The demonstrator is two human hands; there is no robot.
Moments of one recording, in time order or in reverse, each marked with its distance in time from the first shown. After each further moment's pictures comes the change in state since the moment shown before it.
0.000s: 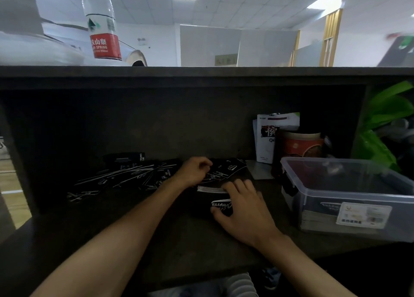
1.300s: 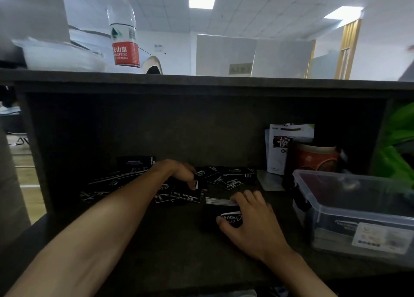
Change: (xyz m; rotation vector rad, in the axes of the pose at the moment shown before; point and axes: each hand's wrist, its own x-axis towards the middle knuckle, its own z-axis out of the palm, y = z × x) left_hand 0.037 -0.036 -0.065 0.574 -0.485 -0.340; right_hand 0.000 0.000 0.000 0.026 0.010 0.002
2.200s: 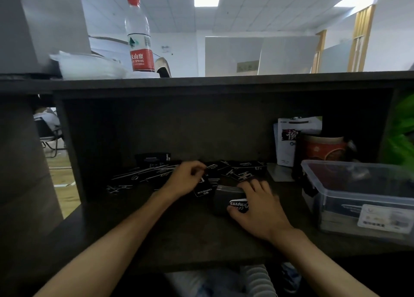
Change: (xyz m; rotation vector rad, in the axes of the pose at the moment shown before) left_hand -0.089 -0.006 0.064 -0.595 0.642 0.292; right_hand 0.004 -0.011 0.004 -0.012 -0.084 0.047
